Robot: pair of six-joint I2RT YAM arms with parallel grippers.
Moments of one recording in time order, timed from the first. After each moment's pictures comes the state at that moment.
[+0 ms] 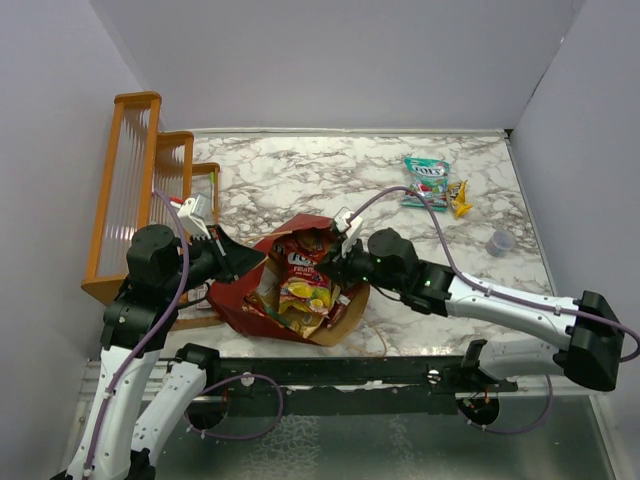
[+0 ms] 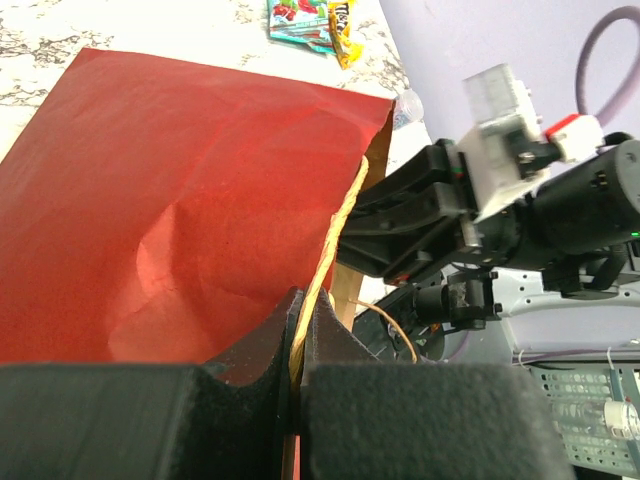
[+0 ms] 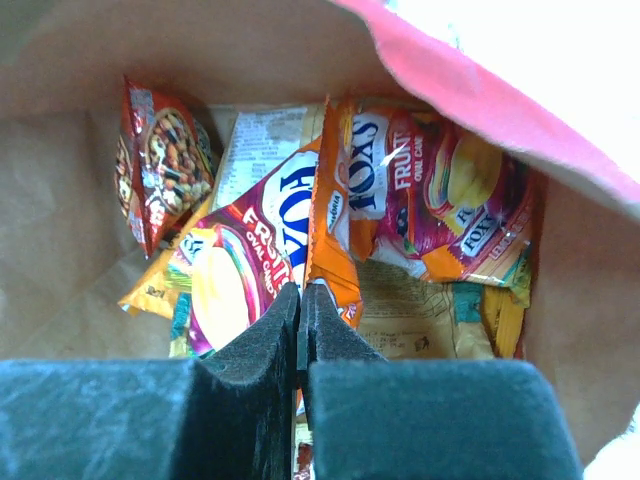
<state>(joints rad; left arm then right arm) -0.24 0.60 0.97 -0.71 0.53 -0.61 1.04 1.25 0.83 0.08 0.00 0.18</state>
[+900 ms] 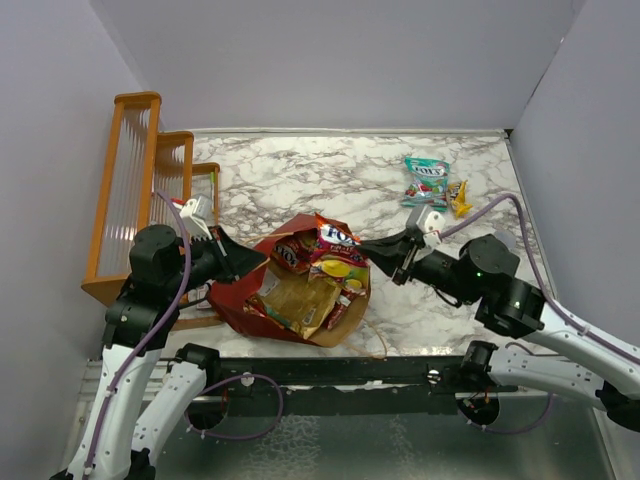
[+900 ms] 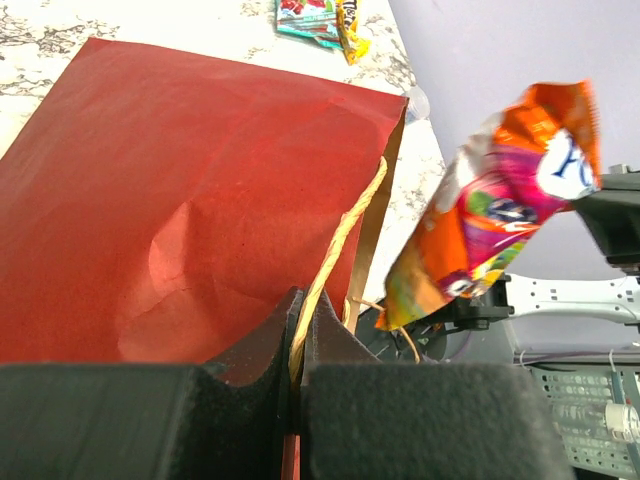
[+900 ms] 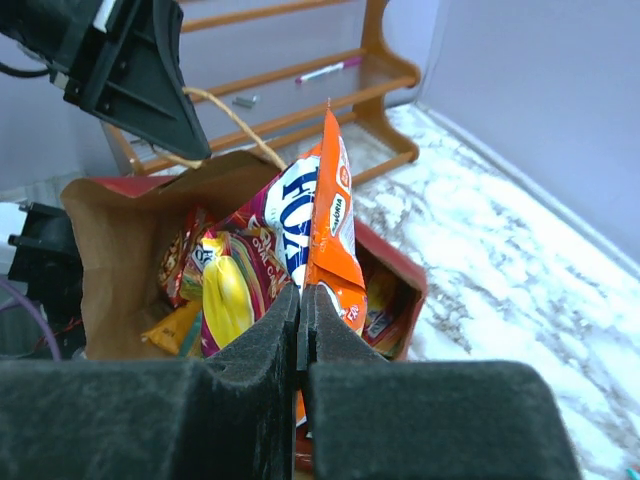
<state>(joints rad) -0.24 0.60 0.95 -0.71 0.52 -0.61 1.04 0.79 0.88 -0.05 -0.03 -0.07</state>
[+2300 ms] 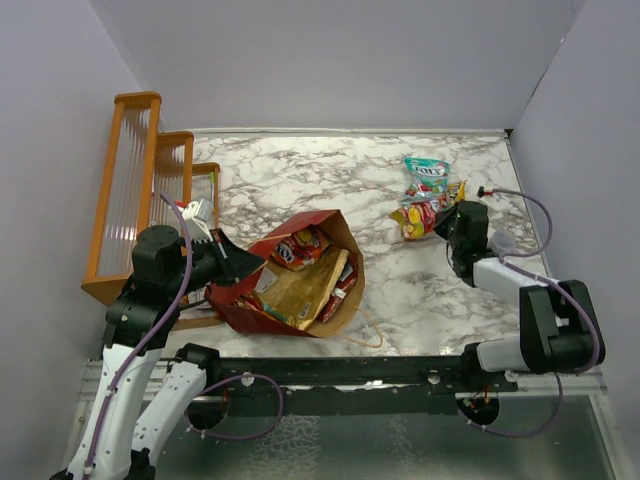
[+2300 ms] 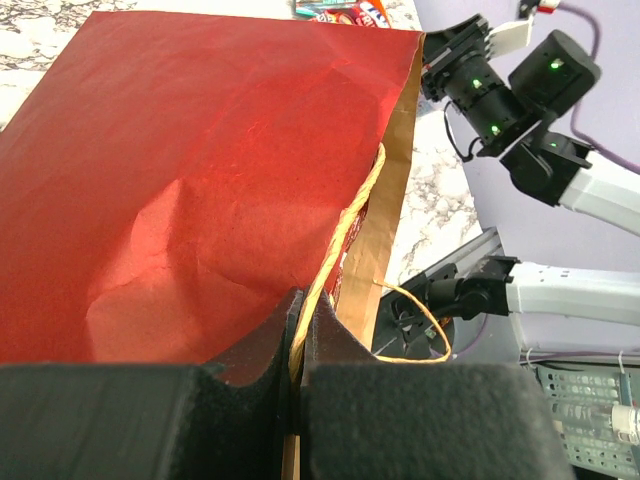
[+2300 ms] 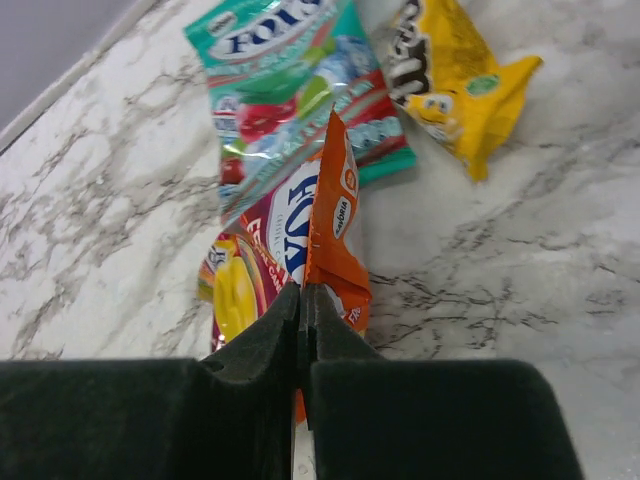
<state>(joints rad) -0.24 0.60 0.95 -0.76 0.51 -0.59 0.20 1.33 0.56 0.41 0.28 0.59</state>
